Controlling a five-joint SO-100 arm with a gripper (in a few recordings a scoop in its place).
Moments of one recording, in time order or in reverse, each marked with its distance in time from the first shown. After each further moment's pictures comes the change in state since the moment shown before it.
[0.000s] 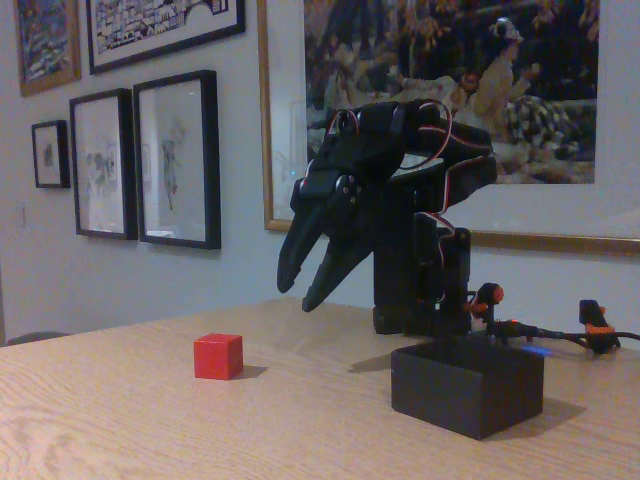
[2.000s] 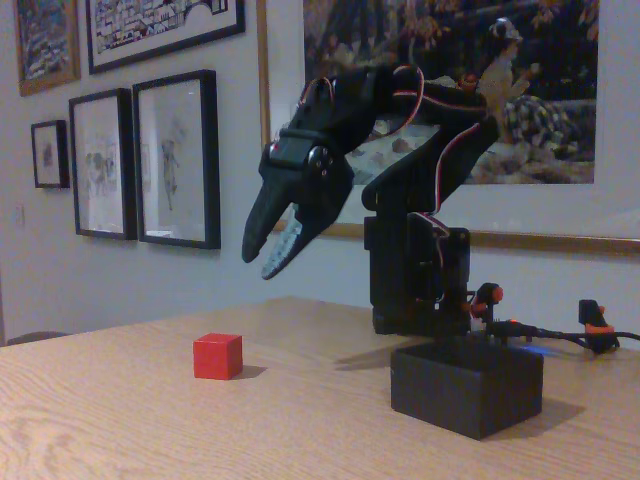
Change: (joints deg) arm -7.1 -18.9 -16.5 -0.6 20.0
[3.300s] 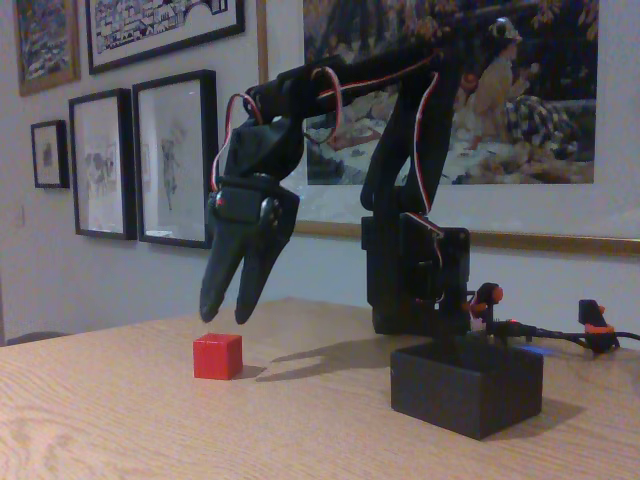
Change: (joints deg) arm -7.0 -37.1 -17.8 2.1 16.4
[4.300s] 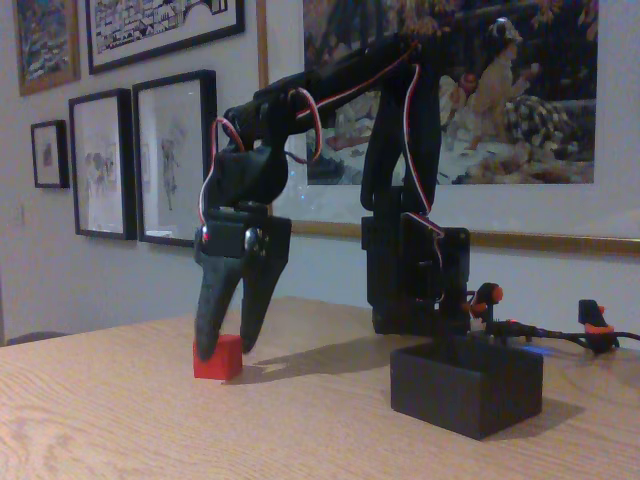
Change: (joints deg) arm 1.4 -13.4 -4.3 -1.9 -6.0
